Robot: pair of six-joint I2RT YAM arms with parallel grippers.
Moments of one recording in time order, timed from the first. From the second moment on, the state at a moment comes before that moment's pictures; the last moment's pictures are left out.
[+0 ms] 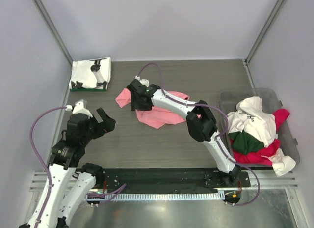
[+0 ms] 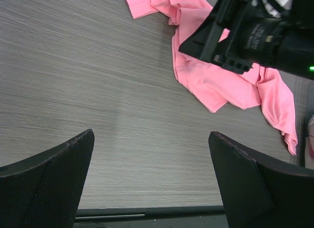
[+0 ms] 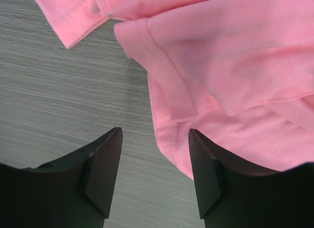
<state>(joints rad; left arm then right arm) -0.26 0.57 0.81 -0.82 -0.09 -0.60 0.88 2.30 2.04 -0.74 0.19 0.74</state>
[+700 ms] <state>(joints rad) -0.26 0.53 0.81 -0.82 -0.08 -0.60 0.89 2.48 2.24 -0.89 0.32 0.70</state>
